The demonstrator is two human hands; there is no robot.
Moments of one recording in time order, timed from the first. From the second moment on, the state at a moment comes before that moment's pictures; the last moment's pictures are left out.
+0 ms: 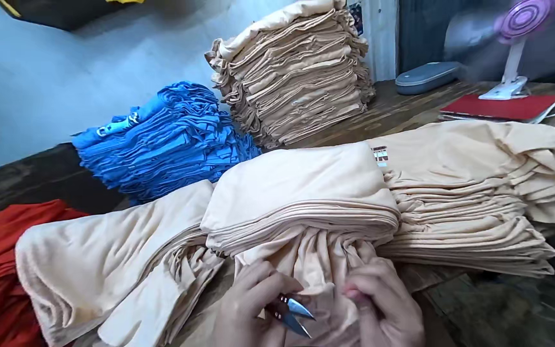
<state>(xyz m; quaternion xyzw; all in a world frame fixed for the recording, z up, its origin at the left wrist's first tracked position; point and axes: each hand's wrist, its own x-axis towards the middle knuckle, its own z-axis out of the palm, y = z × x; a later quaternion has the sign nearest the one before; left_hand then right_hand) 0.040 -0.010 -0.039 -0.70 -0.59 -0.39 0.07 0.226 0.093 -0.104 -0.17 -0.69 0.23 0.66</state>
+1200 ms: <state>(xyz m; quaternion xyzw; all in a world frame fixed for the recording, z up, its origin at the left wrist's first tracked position) 0.064 0.003 -0.053 -0.70 -0.58 -0.38 0.17 0.251 0.069 -0.107 -0.25 -0.81 0.08 0.53</state>
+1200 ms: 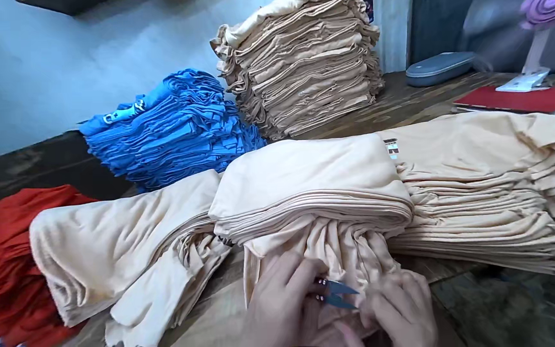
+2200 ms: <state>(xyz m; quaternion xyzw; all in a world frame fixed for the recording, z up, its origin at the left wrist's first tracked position) 0.019 -0.059 -0.072 -0.73 -0.54 -0.41 -0.02 0.268 0.093 -0.059 -0.16 -0.86 0.14 0.47</state>
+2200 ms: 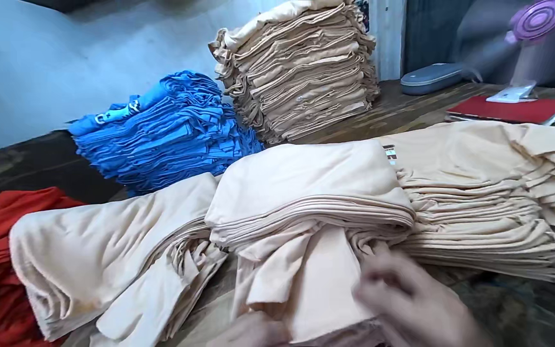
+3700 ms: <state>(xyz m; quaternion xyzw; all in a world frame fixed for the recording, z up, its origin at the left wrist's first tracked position) 0.109 -0.021 -0.054 -0.68 -0.62 -0.29 0.28 0.248 0.051 -0.110 -0.32 -0.62 0.35 0.63</state>
